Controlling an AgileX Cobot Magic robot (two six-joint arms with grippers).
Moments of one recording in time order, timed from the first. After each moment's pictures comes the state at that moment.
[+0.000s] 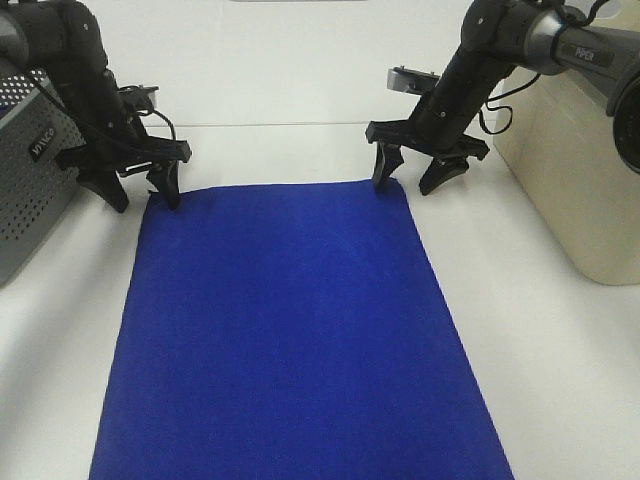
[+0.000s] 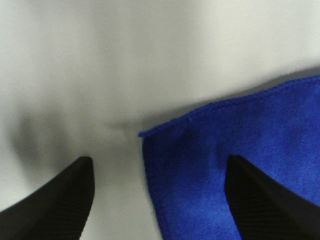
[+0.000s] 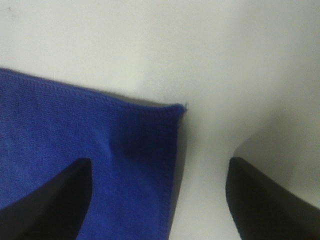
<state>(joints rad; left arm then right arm) -0.12 2.57 -2.22 -0.19 1.22 0.01 0.18 2.61 -2.26 0.35 1.11 -0.08</state>
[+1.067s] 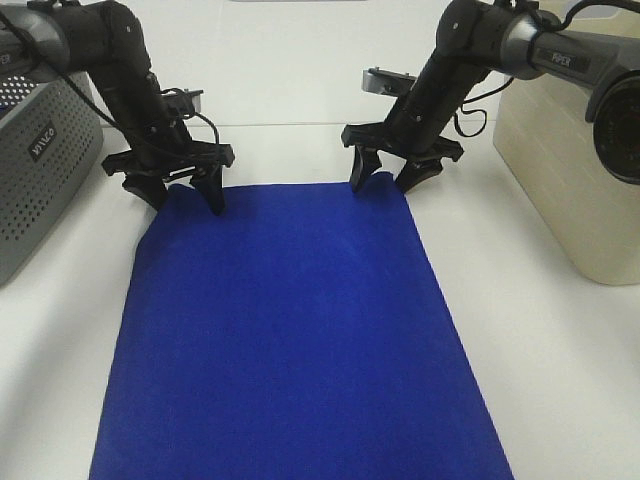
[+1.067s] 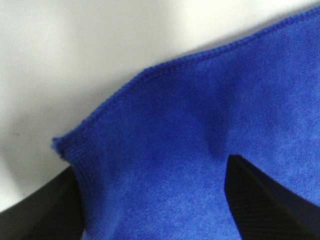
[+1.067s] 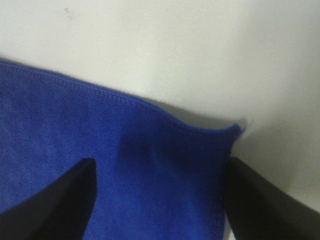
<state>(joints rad) -0.20 2.58 -2.22 -0.27 1.22 0.01 0.24 2.62 -2.26 0.38 1.07 -0.10</state>
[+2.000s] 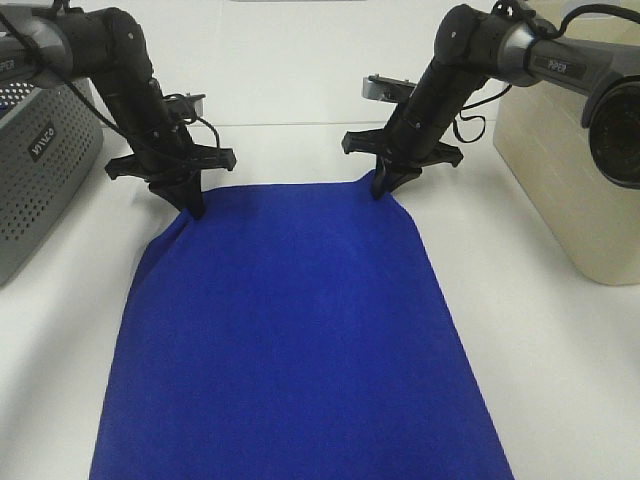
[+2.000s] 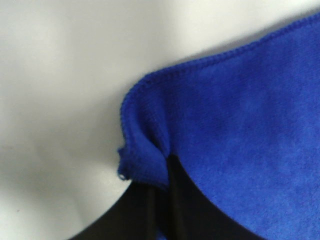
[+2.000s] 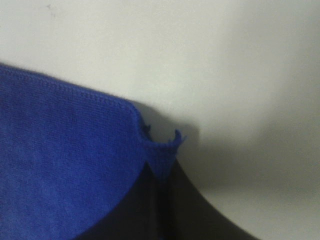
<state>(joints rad) -0.20 2.59 -2.22 -0.27 1.19 0.02 0.24 2.63 -2.26 0.37 1.05 -0.10</state>
